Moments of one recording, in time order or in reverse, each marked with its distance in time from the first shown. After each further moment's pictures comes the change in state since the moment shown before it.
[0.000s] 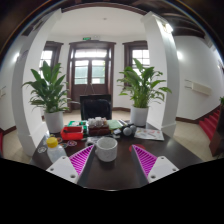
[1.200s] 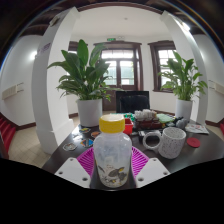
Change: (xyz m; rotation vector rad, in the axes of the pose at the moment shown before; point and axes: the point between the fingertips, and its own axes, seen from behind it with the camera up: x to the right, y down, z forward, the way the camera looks) arm -0.224 0.082 0.085 0.048 -0.293 -0.037
